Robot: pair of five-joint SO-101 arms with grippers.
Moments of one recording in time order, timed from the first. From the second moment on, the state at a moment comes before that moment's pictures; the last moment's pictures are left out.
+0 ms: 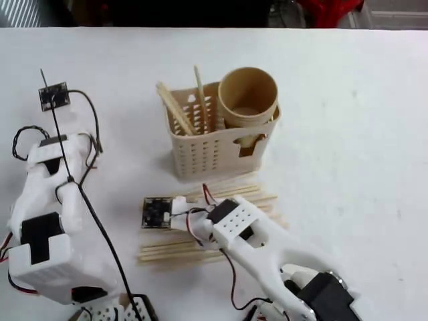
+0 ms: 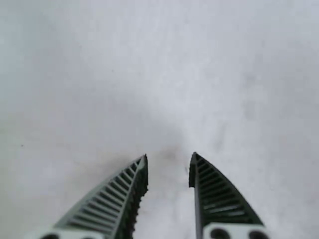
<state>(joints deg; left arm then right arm) -23.8 7.6 32.1 36.3 3.8 -44.4 -15.1 57.9 42.1 48.7</state>
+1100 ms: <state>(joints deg) -23.8 7.6 32.1 36.2 3.8 -43.5 -26.2 57.5 49.8 48.0</state>
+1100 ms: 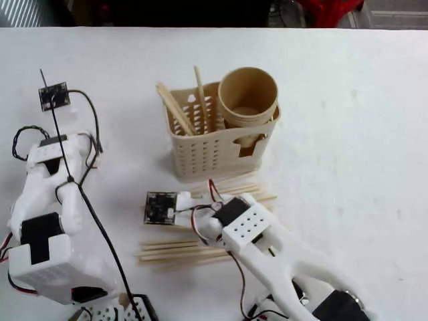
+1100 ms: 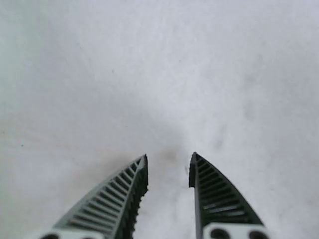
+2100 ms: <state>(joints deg) -23.8 7.6 32.1 36.2 3.8 -39.2 -29.4 21.1 17.7 22.0</state>
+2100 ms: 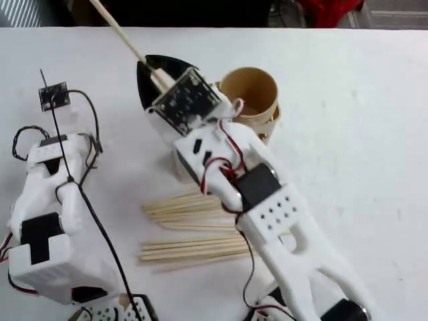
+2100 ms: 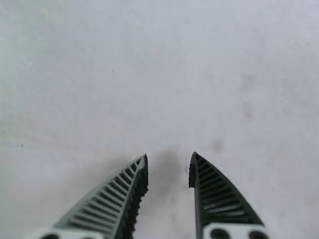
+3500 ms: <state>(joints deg) -23.8 7.6 32.1 35.1 3.8 -50.3 -37.2 52.7 60.5 42.5</state>
